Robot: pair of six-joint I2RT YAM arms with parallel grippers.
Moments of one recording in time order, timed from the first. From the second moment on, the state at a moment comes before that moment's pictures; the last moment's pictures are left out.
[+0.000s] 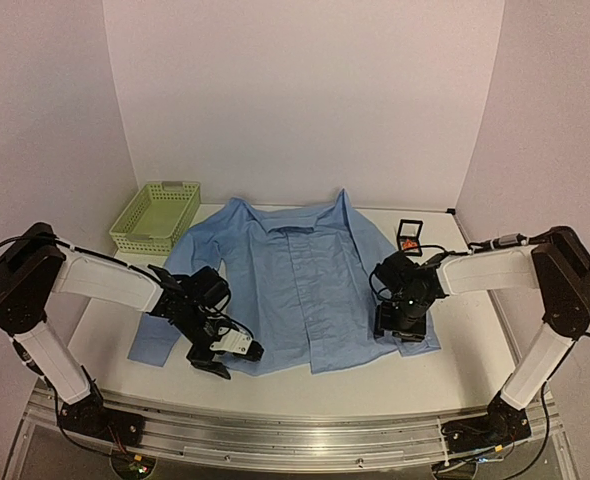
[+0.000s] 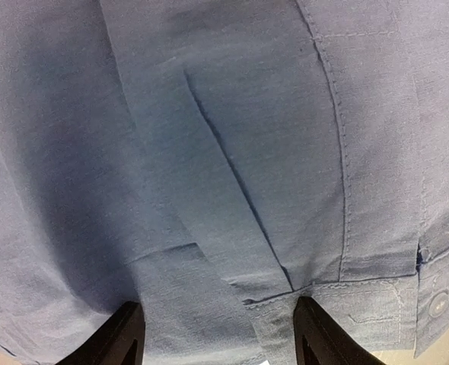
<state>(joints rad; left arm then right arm) -0.83 1.65 0.82 -0.43 0.38 1.00 0.65 1.70 0.93 -0.62 0.04 0.82</state>
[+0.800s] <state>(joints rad) -0.74 1.59 1.27 -0.64 0.29 0.87 0.67 1.64 1.28 -0.84 0.08 0.69</state>
